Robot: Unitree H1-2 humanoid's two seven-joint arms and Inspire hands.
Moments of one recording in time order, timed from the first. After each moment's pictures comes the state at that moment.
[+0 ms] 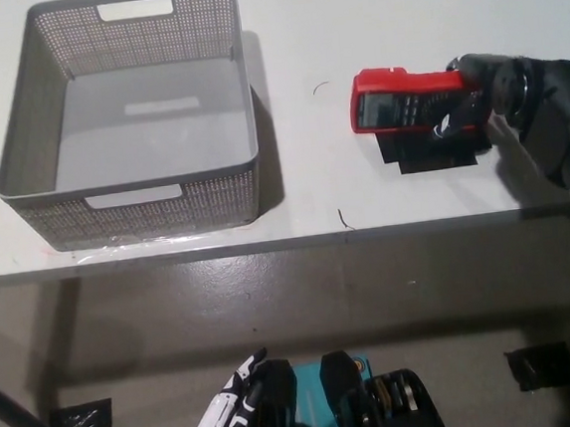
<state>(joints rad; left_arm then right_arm) 0.05 0.12 -0.23 0.15 0.19 -0.22 -0.10 -1.28 -0.26 0.57 1.44 -0.56 0.09 0.24</state>
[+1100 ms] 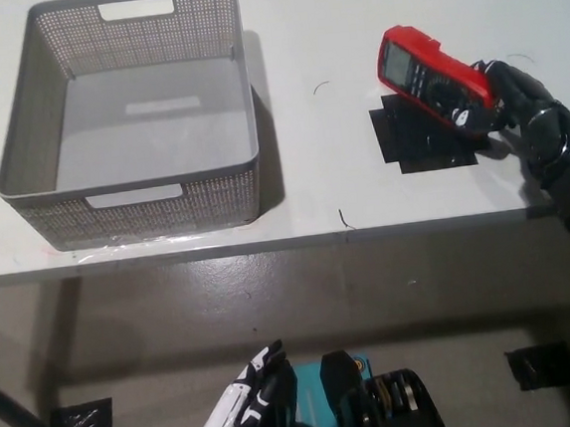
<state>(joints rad) 0.02 0.12 -0.25 0.15 0.21 -0.23 -0.12 -1.14 -0.27 0.30 1.44 -0.43 -0.13 -0.12</state>
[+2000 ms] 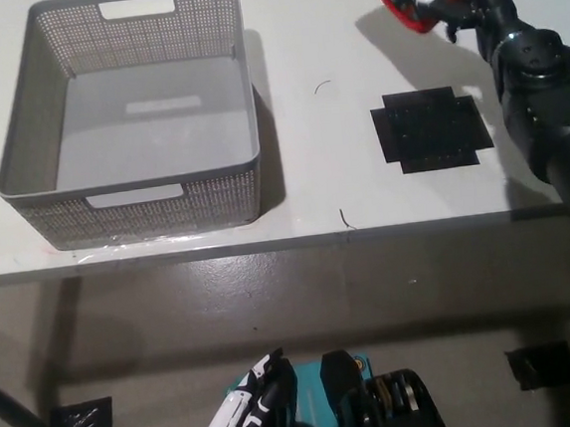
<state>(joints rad) 0.03 0.12 -0.25 0.17 0.21 -0.23 -0.12 -1.31 -0.19 -0.23 1.42 -0.08 -0.13 -0.02</state>
